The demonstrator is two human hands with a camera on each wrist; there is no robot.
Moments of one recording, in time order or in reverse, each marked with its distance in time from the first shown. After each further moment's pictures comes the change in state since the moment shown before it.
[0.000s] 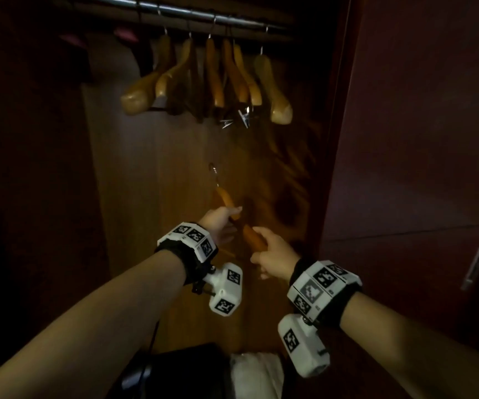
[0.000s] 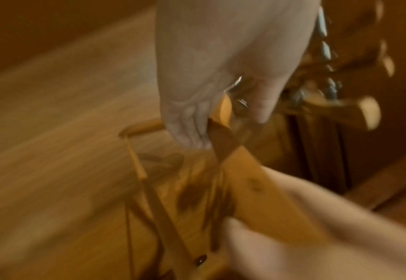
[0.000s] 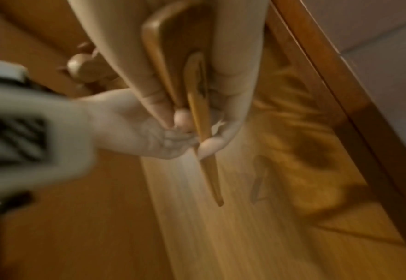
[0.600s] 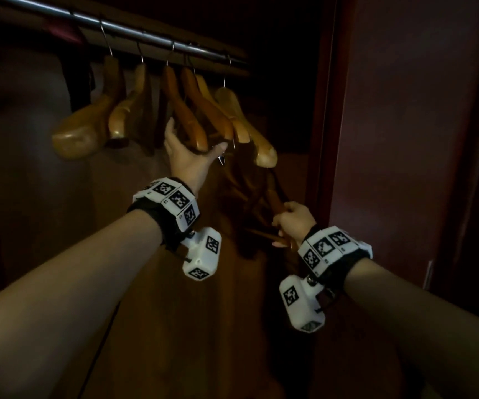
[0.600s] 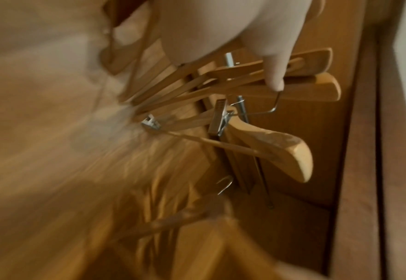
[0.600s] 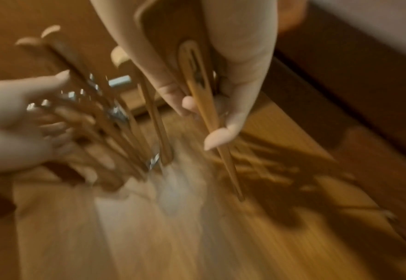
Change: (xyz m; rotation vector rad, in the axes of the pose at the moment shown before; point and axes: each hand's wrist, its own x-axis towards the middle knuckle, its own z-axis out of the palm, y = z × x) left_hand 0.076 0.155 0.001 -0.030 0.070 0.910; right_hand 0.095 -0.050 -0.087 0.326 0.549 0.124
